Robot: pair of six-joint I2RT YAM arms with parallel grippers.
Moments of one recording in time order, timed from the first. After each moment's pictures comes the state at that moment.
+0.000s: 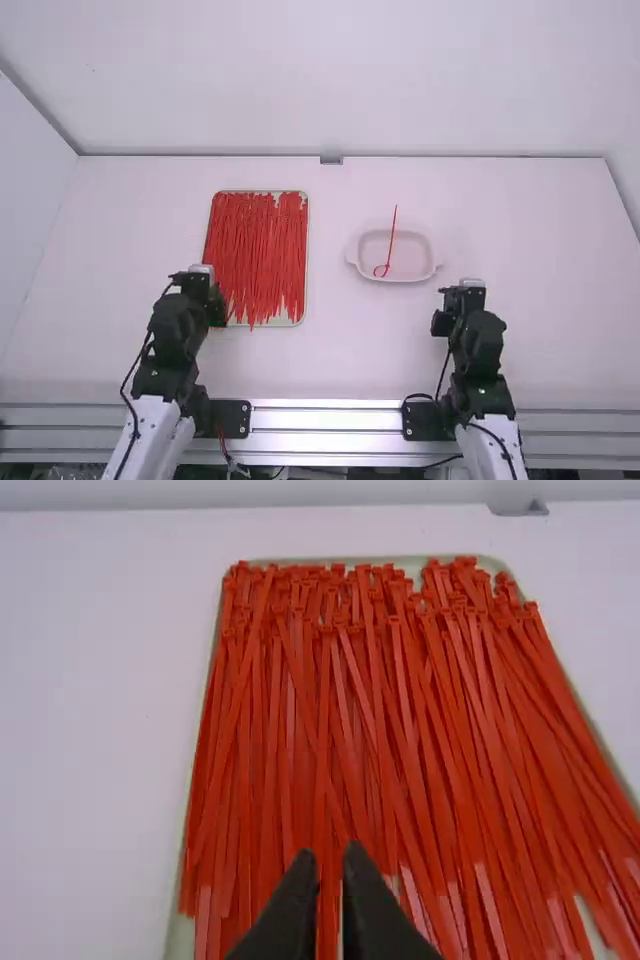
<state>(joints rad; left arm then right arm) 0.00 0.48 0.11 -0.11 0.01 0.00 0.00 0.35 0.01 -0.10 -0.02 0.00</state>
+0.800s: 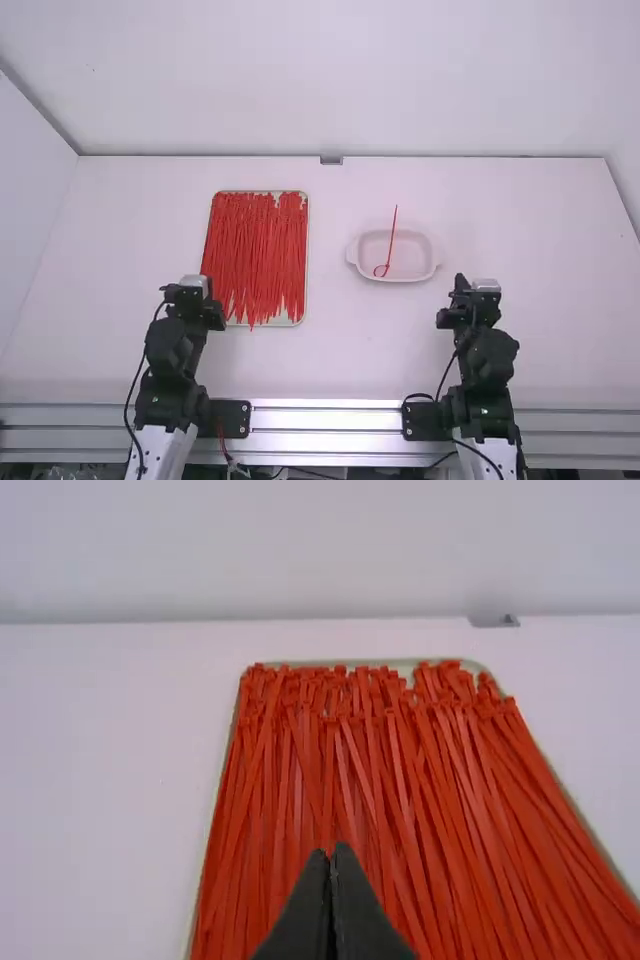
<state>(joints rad) 0.00 0.13 0.01 -0.10 0.00 0.00 0.00 0.04 0.01 -0.10 -0.02 0.00</state>
